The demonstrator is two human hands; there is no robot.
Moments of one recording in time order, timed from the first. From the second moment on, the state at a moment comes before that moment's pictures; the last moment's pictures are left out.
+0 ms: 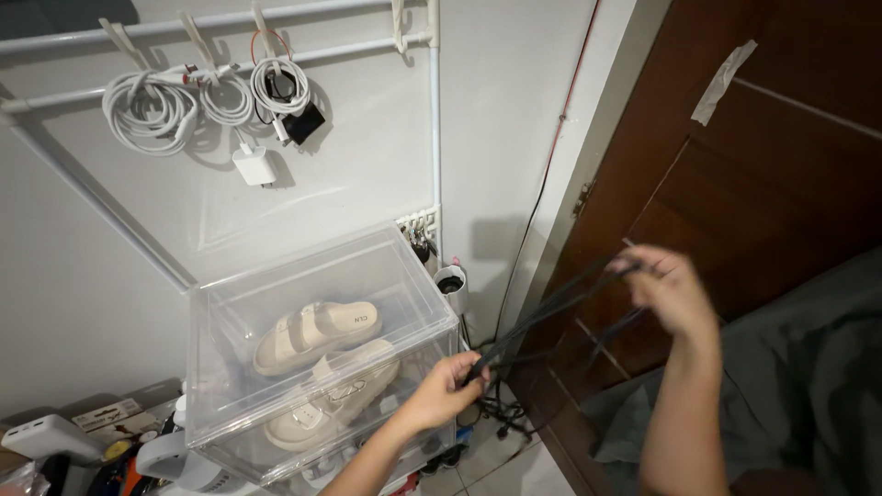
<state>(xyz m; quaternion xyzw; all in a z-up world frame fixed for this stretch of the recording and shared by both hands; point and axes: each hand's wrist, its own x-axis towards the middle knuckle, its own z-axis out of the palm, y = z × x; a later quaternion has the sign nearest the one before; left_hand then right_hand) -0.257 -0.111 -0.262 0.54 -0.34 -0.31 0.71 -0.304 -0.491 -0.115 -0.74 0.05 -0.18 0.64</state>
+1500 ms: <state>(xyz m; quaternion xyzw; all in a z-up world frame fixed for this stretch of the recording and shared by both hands) -0.268 0.022 -0.149 0.58 -0.39 -0.35 0.62 -0.274 -0.478 -0.073 -0.64 -0.01 -0.28 0.71</state>
